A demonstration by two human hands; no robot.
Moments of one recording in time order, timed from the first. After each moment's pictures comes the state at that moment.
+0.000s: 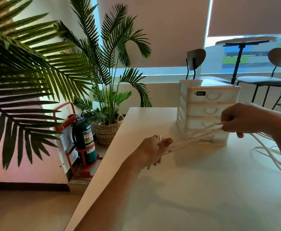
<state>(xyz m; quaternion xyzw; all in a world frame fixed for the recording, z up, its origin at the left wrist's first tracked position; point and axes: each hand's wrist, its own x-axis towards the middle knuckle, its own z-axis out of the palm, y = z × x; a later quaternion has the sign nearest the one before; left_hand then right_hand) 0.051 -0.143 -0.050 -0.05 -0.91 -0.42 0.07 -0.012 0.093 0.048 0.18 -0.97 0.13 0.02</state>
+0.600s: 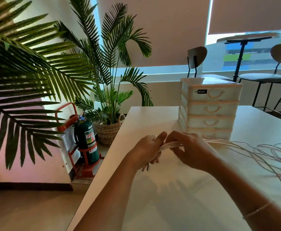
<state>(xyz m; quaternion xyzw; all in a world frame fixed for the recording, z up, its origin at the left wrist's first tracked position) 0.049 -0.151 -0.054 -0.03 -0.86 -0.51 0.04 0.030 0.006 -0.036 0.43 -0.86 0.23 0.17</state>
